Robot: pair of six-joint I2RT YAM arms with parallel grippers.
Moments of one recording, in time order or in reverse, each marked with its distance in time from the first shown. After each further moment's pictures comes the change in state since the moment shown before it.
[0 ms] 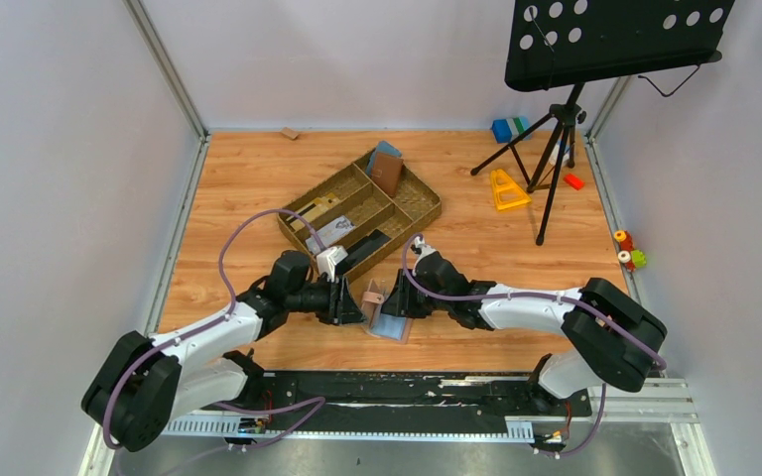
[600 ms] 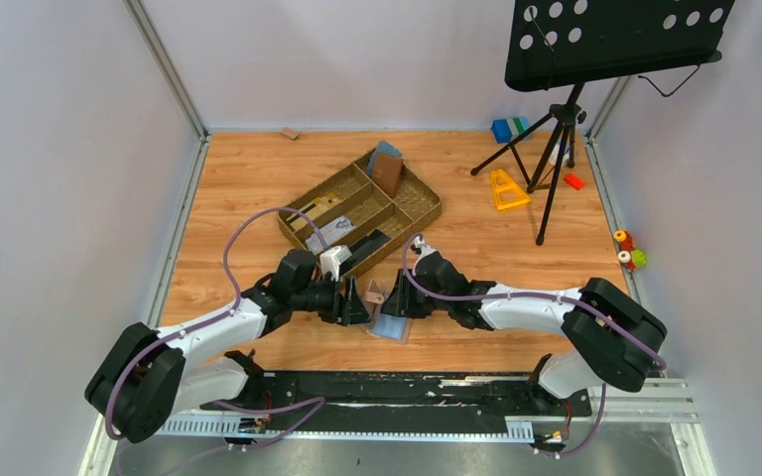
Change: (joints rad) left arm -0.026 0.040 0.022 -0.012 -0.056 0.004; right arm 0.000 0.000 0.000 0.002 -0.003 0.000
